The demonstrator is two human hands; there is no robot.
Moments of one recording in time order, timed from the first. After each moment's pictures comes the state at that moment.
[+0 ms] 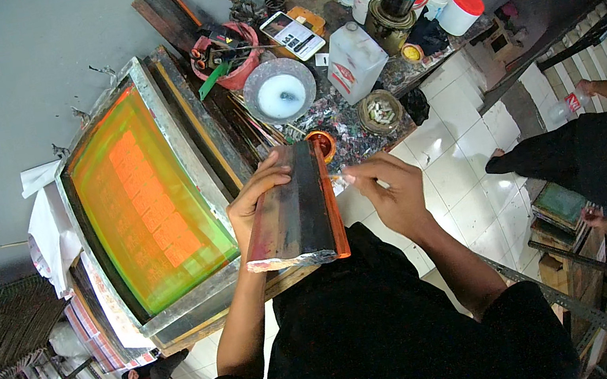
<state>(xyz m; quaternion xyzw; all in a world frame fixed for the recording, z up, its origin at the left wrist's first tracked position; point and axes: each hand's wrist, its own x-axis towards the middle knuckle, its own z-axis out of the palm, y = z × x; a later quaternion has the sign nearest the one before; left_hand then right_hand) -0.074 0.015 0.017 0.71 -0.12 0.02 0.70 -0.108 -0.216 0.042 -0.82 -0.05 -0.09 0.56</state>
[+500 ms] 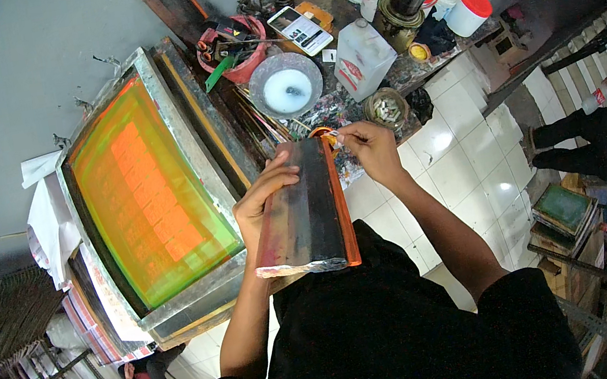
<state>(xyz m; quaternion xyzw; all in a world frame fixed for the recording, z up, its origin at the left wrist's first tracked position) -0.081 0.012 0.017 0.72 -0.13 0.06 0.68 -0.042 -0.220 -0.065 -0.81 0.02 -0.05 0.58</state>
